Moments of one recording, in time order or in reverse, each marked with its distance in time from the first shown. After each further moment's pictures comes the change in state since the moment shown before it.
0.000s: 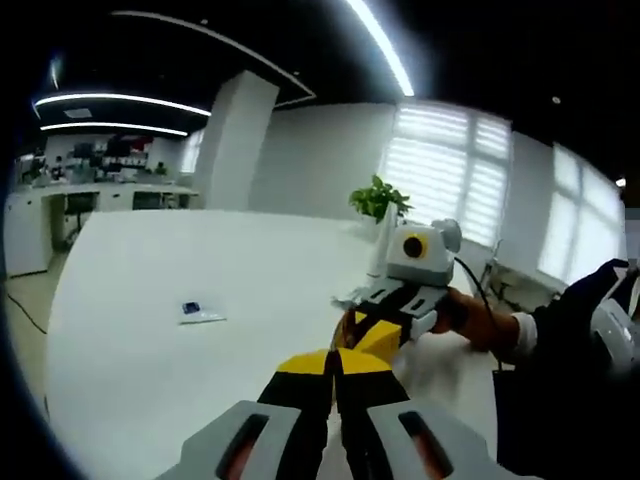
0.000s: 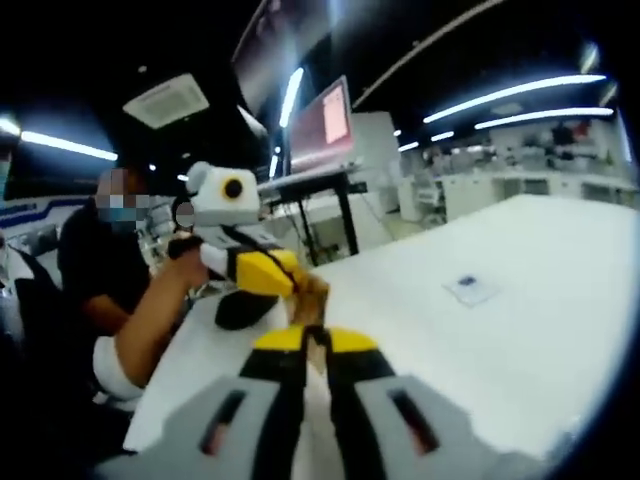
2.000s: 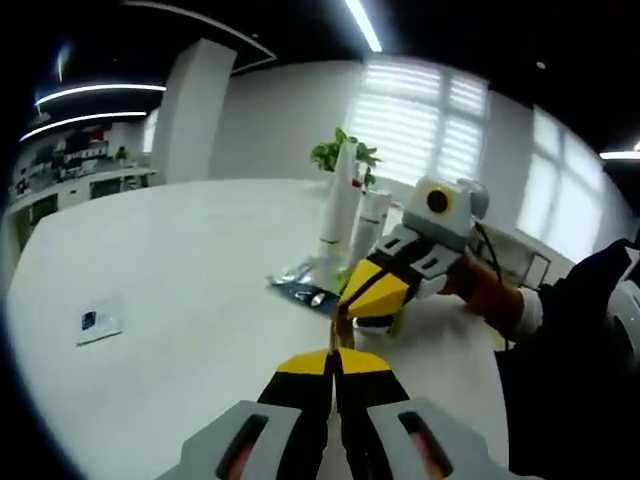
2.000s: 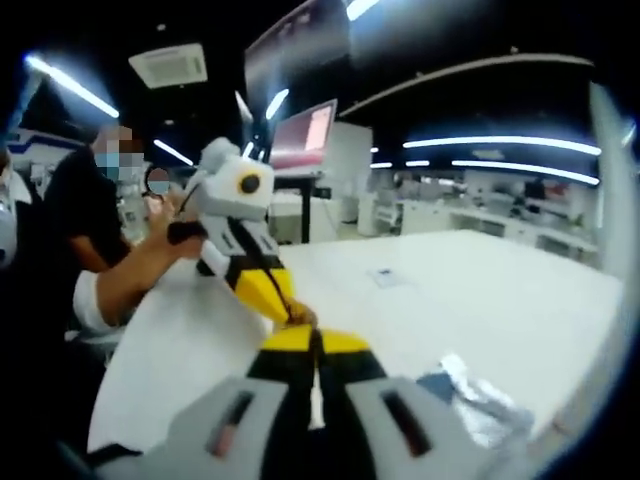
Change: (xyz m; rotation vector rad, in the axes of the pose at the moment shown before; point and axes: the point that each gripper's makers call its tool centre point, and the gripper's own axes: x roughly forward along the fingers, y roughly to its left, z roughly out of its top) left arm 0.101 -0.055 -0.026 0.089 0.186 -0.105; right arm -0.117 -0.030 -0.018 -0.191 0.011 -0.221
